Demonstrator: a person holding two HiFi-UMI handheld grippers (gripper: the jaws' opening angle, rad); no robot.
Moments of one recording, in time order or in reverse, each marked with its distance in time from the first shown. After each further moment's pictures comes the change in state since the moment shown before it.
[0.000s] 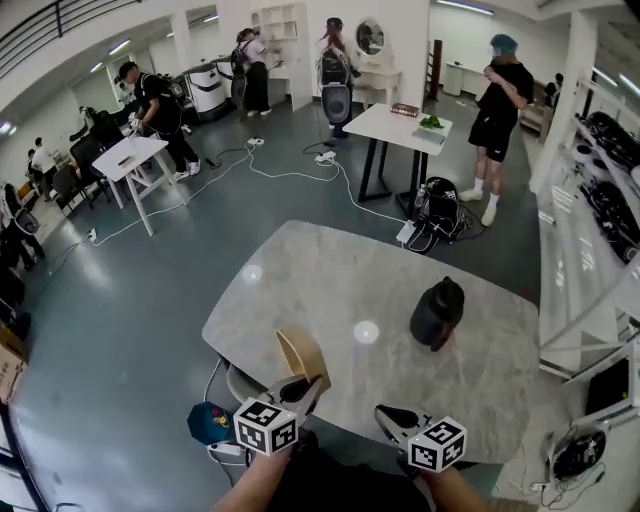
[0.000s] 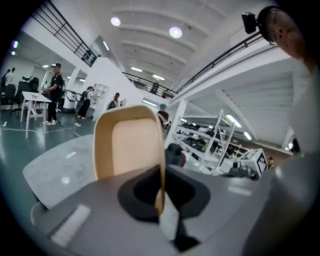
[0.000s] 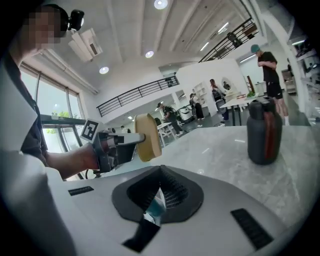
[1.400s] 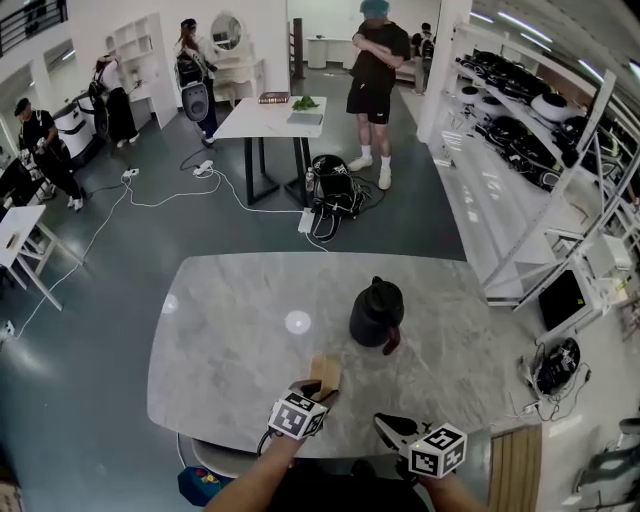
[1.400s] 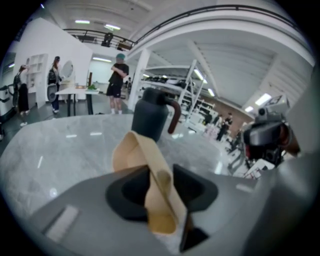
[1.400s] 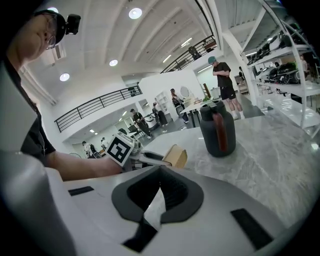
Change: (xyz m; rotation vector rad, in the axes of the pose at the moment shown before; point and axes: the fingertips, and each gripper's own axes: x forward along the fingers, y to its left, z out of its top) left arm 0.191 -0.013 -0.096 0.301 0.522 -0.422; right arm -0.025 -0.067 0.008 0.241 -0.108 -0.395
